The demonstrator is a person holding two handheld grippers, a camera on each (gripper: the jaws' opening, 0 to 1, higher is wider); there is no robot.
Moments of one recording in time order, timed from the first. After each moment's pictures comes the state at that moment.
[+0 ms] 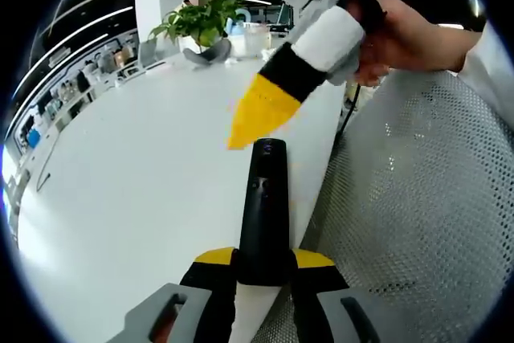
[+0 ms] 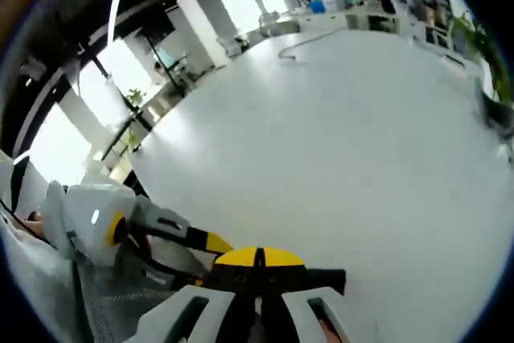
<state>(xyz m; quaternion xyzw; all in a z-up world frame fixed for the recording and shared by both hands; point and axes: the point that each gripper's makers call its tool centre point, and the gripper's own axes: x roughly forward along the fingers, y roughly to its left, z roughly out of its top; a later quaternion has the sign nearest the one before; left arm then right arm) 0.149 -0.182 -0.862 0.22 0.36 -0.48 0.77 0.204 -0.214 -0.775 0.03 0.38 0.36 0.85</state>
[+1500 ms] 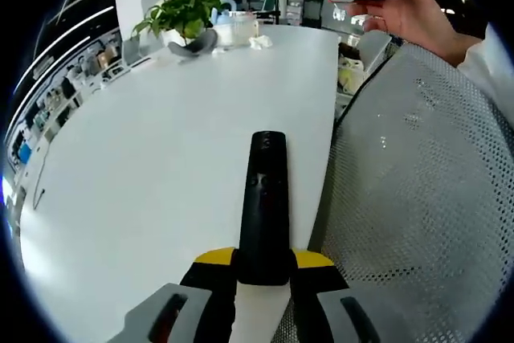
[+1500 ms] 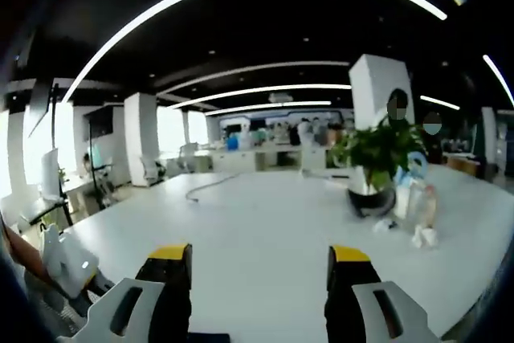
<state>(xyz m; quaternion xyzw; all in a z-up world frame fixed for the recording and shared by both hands) 0.158 -0.180 -0.864 0.26 0.38 -0.50 0.74 0.231 -0.333 -0.690 0.02 0.11 0.12 0.99</state>
